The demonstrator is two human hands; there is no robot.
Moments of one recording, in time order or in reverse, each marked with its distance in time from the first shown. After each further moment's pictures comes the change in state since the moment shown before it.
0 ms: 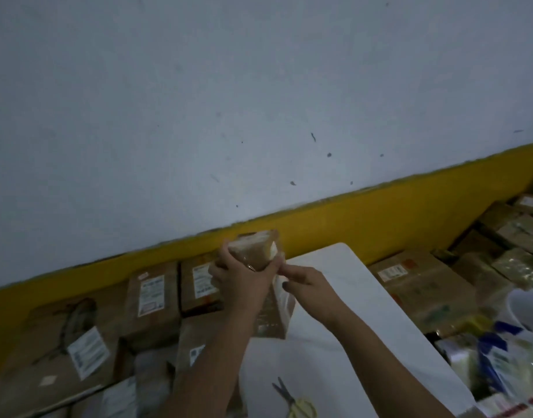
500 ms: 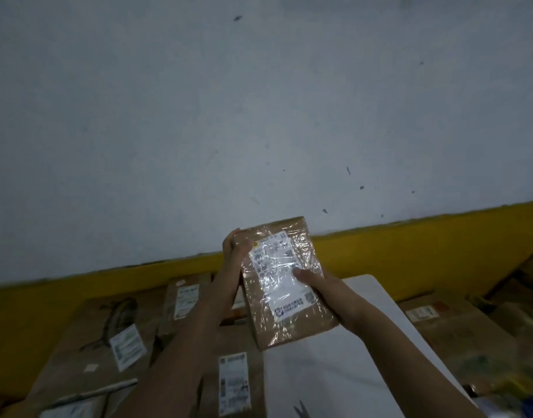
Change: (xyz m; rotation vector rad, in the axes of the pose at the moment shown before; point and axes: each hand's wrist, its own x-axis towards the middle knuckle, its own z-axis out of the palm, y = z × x) left_hand 0.019 0.003 -0.122 -0.734 -0.343 0.021; right_hand 0.000 -0.040 0.015 0.376 -0.259 0.037
